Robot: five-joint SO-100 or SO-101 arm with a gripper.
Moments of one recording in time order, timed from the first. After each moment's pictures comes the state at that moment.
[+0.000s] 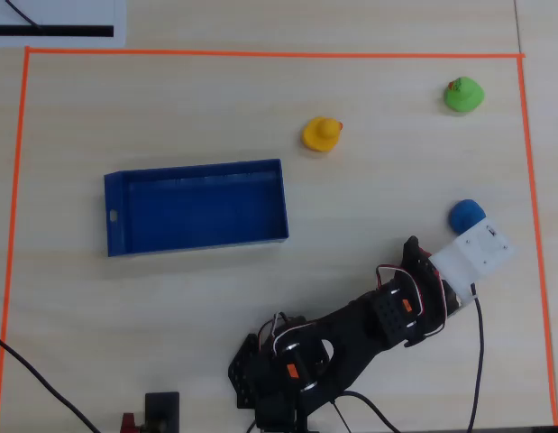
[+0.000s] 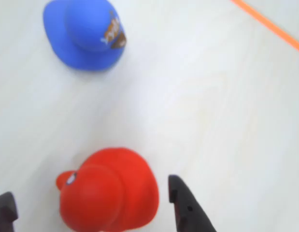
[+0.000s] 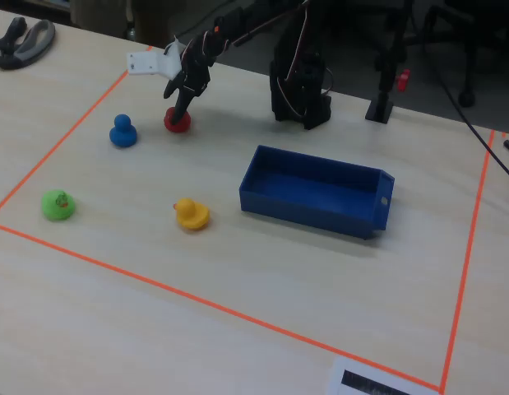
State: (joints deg) arm 70.1 117.8 145.7 17.0 -100.5
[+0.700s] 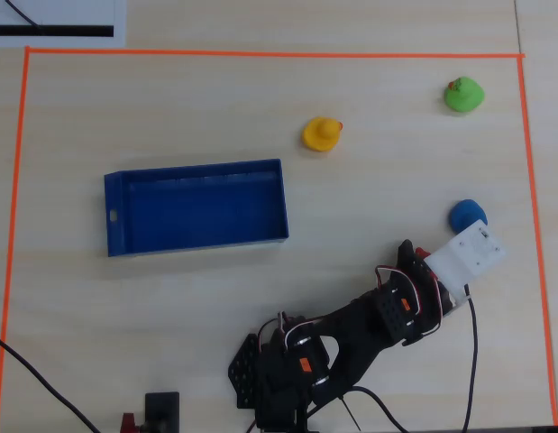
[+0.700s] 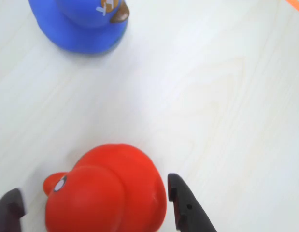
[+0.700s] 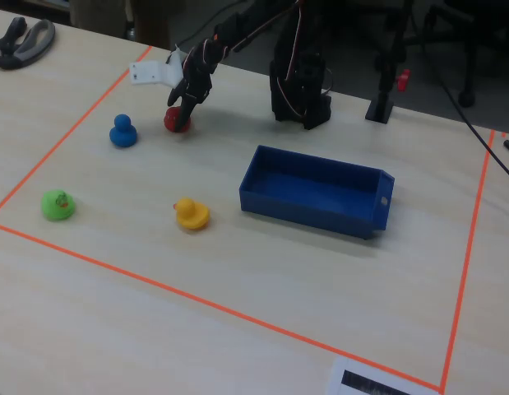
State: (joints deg) arm 70.1 112.4 147.5 12.2 -100.5
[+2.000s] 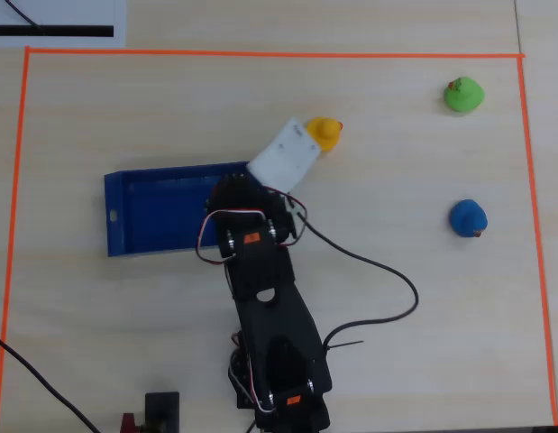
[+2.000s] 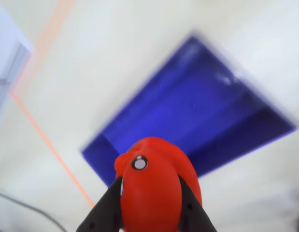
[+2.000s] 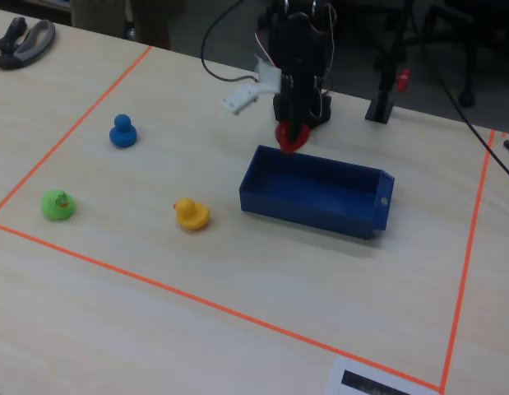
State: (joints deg) arm -12.2 128.8 112.1 75.2 -28.3
